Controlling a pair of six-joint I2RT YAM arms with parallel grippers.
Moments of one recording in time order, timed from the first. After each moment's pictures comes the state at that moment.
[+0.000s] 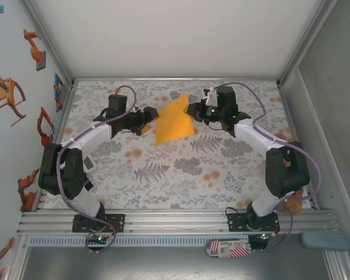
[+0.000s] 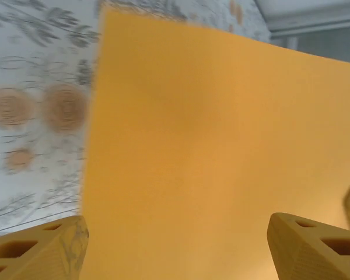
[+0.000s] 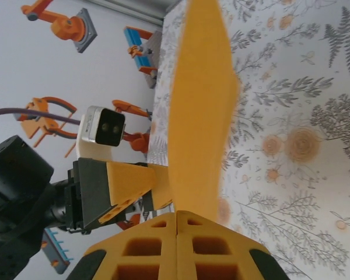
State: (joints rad) left arm -0.34 1.61 1.07 -0.23 0.61 -0.85; right arm 0.38 1.64 1.16 -0.01 -0.72 0.90
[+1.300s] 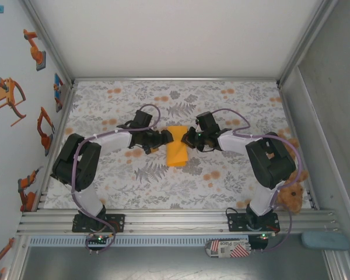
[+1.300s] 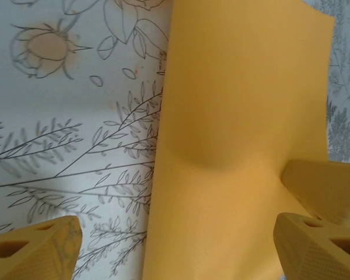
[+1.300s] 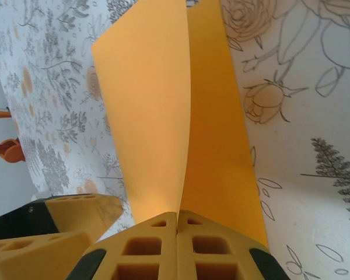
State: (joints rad) left arm -0.57 1.78 1.03 -0.29 0.40 -0.79; right arm 0.54 1.79 0.97 -0.02 -0.44 1.01
